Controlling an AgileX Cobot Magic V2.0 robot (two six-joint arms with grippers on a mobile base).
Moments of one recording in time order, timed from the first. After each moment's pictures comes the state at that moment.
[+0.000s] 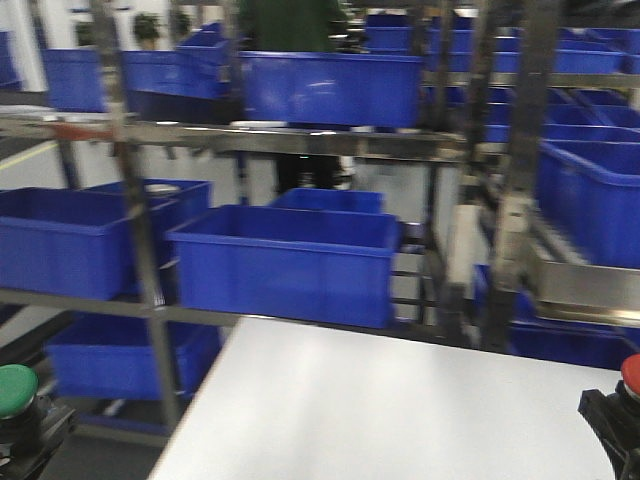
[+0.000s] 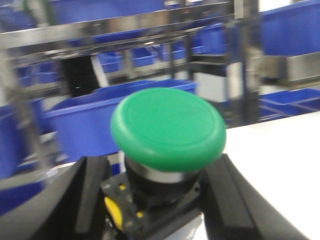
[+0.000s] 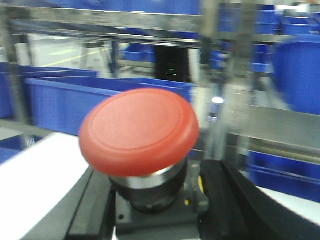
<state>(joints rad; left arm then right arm) -0.12 0.92 -0.34 0.58 -0.51 -0.43 0.04 0.88 -0.34 -0.36 -0.42 0.29</state>
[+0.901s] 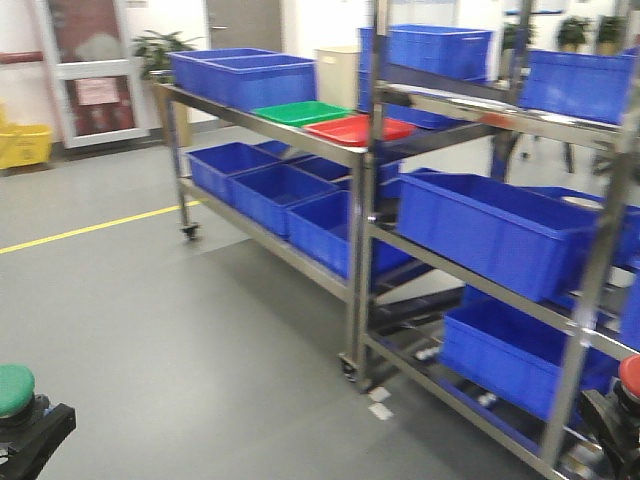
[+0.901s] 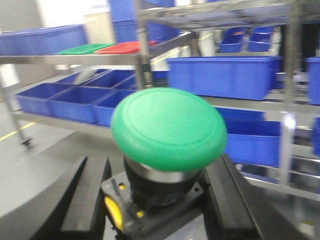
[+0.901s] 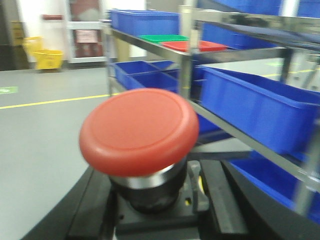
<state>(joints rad) -0.12 0.92 -0.34 0.58 -0.51 -0.43 0.04 0.88 -0.34 -0.36 -0.42 0.29</state>
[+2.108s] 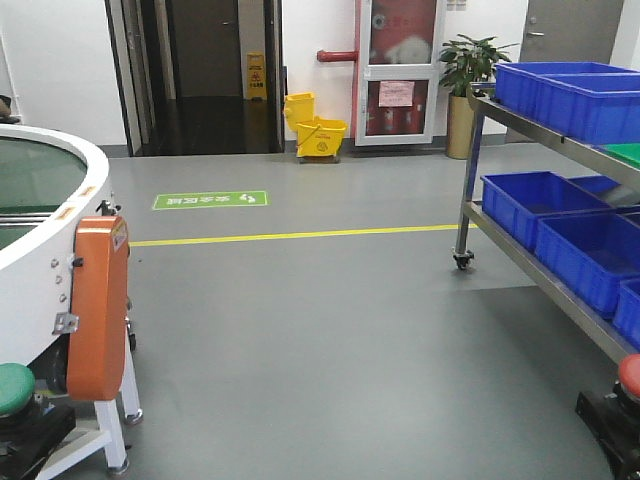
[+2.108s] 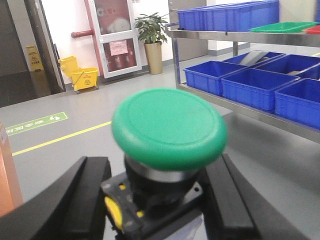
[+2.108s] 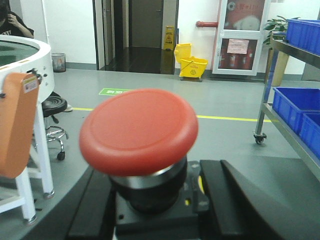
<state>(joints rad) -0.12 0.92 -0.34 0.58 -0.51 -0.43 0.04 0.88 -0.34 -0.36 -0.42 0.29</state>
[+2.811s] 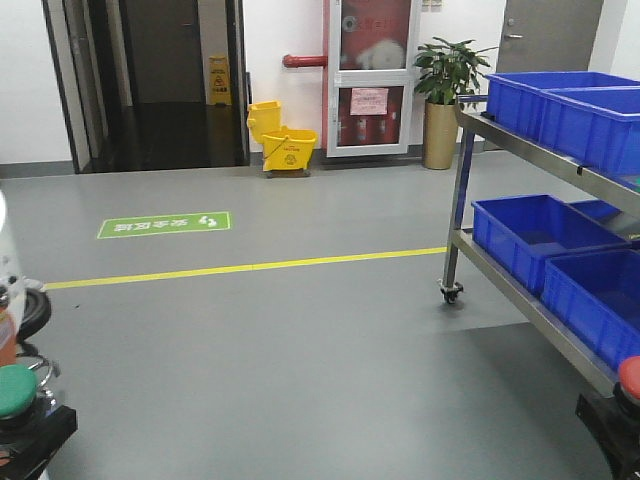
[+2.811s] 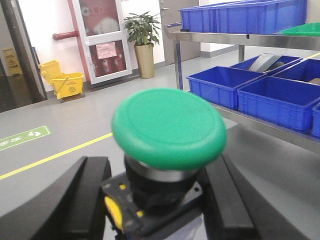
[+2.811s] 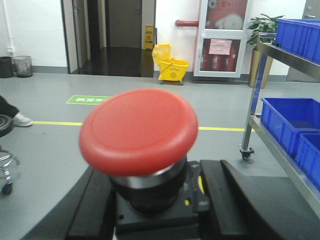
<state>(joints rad) -0.12 0.92 -0.34 0.58 -0.50 -0.43 0.04 0.88 -0.34 -0.36 -0.42 0.29</state>
